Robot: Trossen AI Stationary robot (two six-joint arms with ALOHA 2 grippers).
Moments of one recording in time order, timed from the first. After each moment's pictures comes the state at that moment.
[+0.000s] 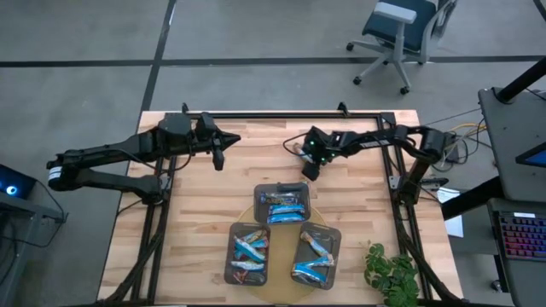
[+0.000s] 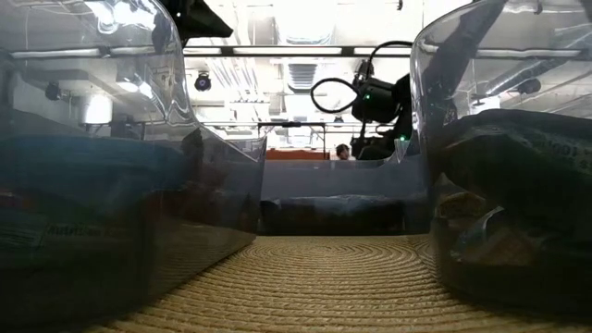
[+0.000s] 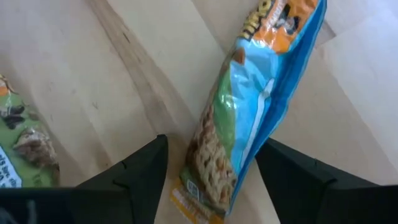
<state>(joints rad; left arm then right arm) 0.25 0.90 0.90 -0.24 -0.09 -0.19 -0.42 1.76 0.90 -0.26 -0.08 0.16</state>
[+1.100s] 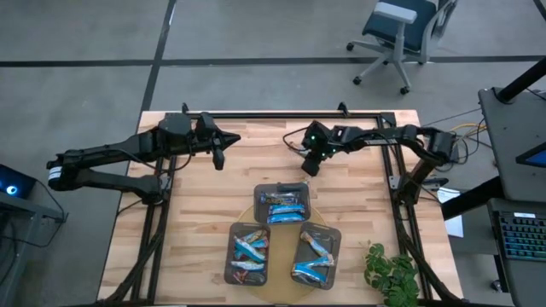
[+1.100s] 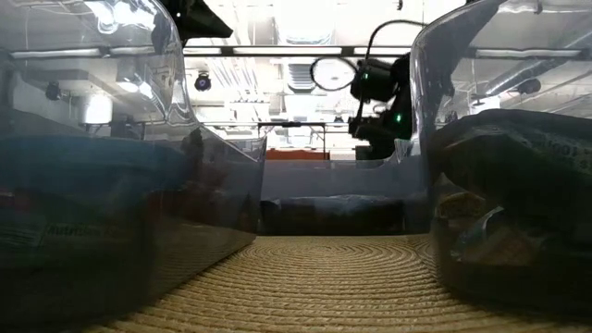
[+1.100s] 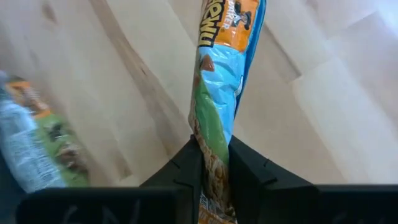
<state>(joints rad) 0.25 0.90 0.90 -0.24 -0.10 -0.20 -0.42 1.67 0.97 -0.37 -0.05 0.15</state>
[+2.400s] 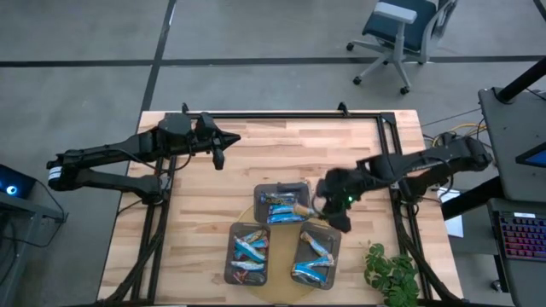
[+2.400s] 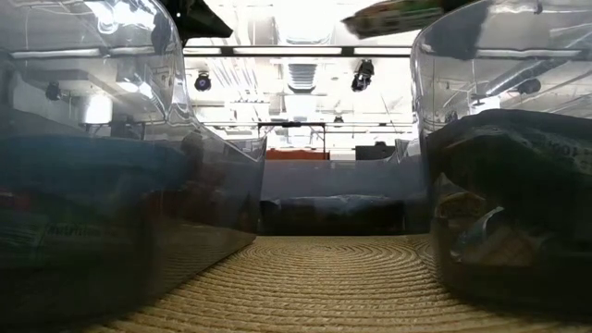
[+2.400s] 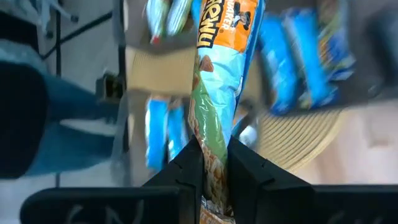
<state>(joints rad) 0.25 0.90 0.90 -0.24 -0.10 -0.21 0.21 1.34 1.16 -0.75 -0.26 0.56</state>
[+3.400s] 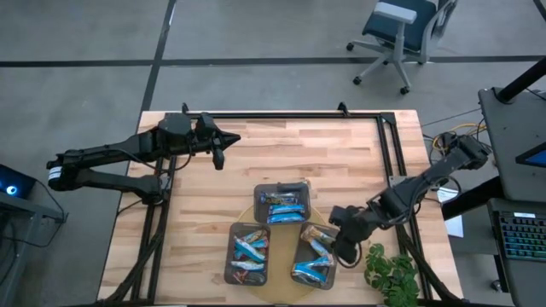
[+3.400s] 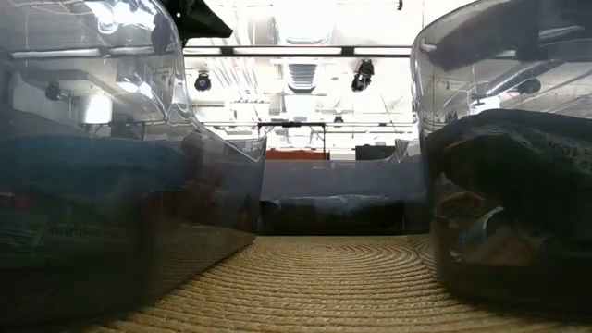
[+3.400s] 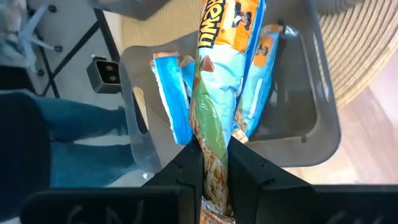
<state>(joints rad) 0.25 0.90 0.90 -0.24 -0.10 -0.22 0.57 1.34 1.01 -0.62 -0.01 1.15</state>
